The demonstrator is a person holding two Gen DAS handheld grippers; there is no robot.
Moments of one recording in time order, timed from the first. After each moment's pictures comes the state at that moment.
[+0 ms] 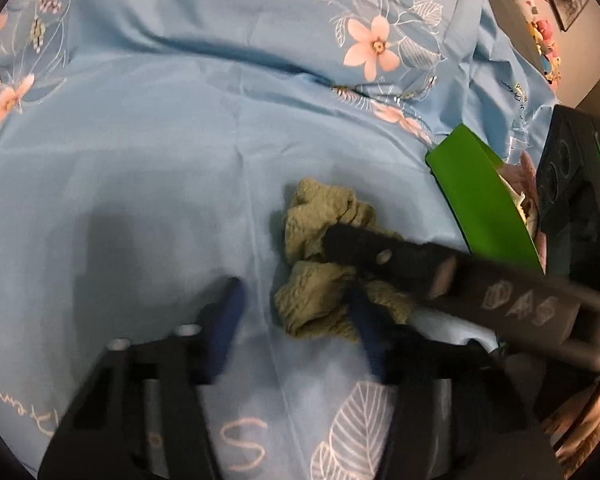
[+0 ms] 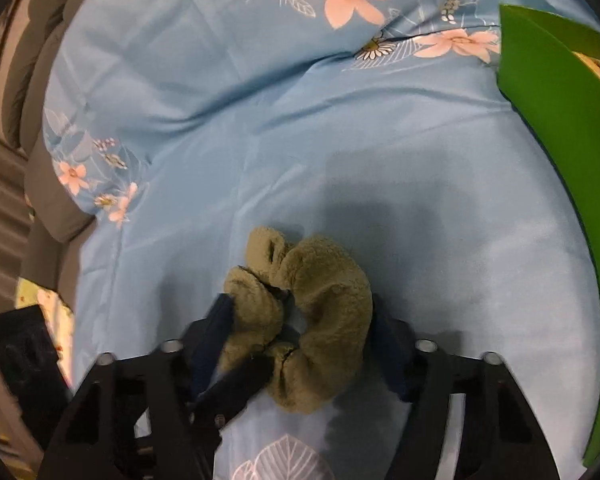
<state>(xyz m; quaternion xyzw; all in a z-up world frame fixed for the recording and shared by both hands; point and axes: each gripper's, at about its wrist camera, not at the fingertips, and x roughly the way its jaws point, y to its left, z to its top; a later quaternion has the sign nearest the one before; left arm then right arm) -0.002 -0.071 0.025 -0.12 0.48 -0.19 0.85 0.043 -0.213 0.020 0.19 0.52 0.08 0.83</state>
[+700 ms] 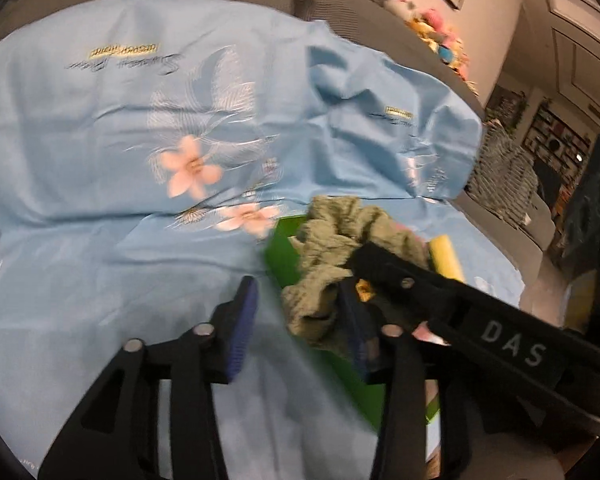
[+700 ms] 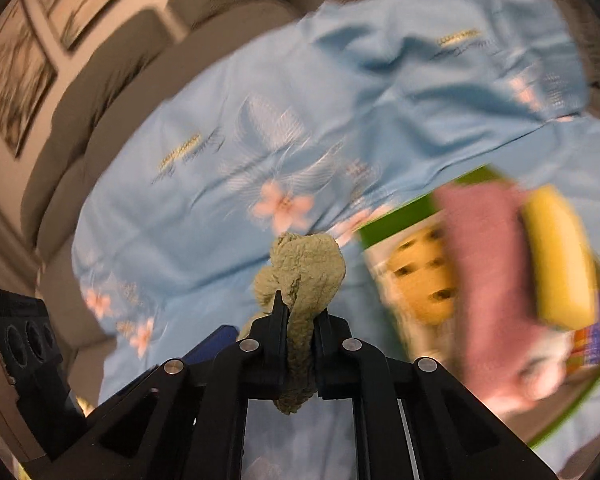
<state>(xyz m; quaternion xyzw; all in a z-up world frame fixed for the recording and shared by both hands) -0.010 -0.211 0.149 -0.04 0.35 -0.30 0.89 -0.036 -0.332 0.158 0.25 0.31 -0.01 0.92</state>
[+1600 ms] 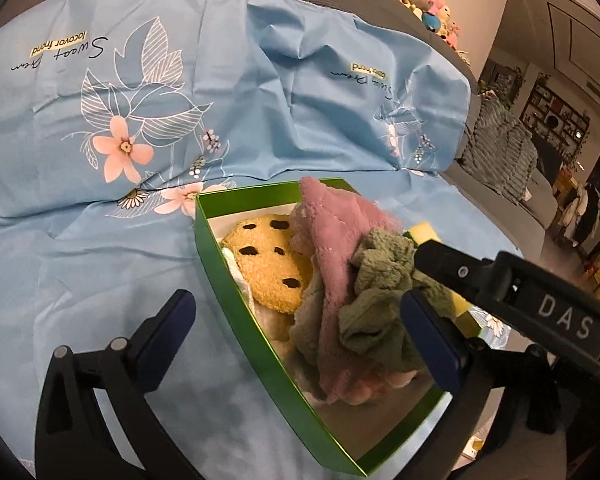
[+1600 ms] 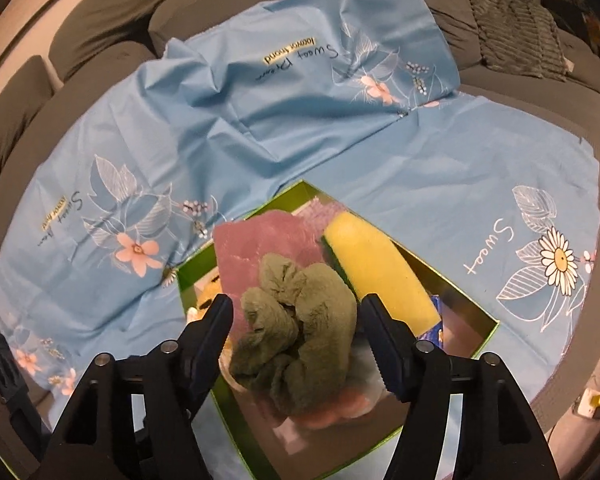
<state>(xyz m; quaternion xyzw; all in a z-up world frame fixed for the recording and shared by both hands) -0.018 -0.296 0.126 -0.02 0.37 -0.31 0.88 -0.081 -0.438 0.150 0.27 0.33 -0.19 0.88</state>
